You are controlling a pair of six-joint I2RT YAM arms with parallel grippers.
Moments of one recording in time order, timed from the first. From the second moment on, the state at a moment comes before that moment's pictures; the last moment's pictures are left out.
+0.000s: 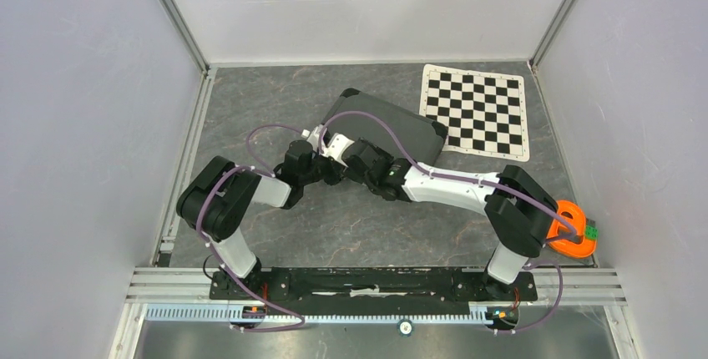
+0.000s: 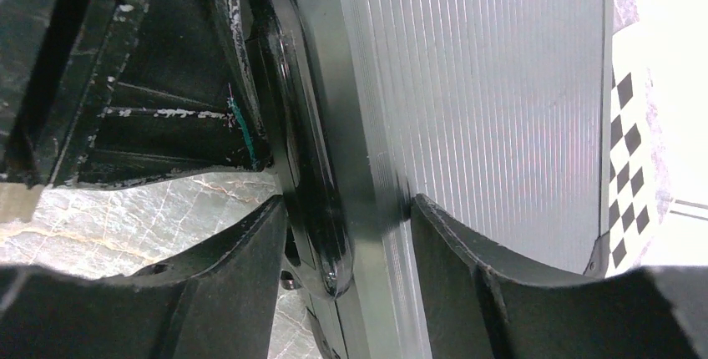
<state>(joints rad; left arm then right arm) -0.48 1.72 0.54 0.78 0.47 -0.97 0.99 1.71 1.13 -0.22 0.52 -0.29</state>
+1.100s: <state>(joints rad) -0.48 1.67 0.54 0.73 0.43 -0.91 0.96 1.69 1.02 0.02 0.45 -0.27</state>
